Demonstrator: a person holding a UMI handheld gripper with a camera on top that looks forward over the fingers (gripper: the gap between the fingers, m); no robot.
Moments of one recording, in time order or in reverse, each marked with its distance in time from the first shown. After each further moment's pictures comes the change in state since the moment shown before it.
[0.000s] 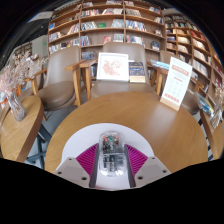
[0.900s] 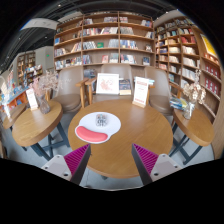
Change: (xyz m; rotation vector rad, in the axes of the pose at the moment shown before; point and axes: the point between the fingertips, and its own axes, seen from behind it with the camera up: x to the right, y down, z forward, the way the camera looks) arm 0.052 0.094 -0.294 0.170 0.008 0.009
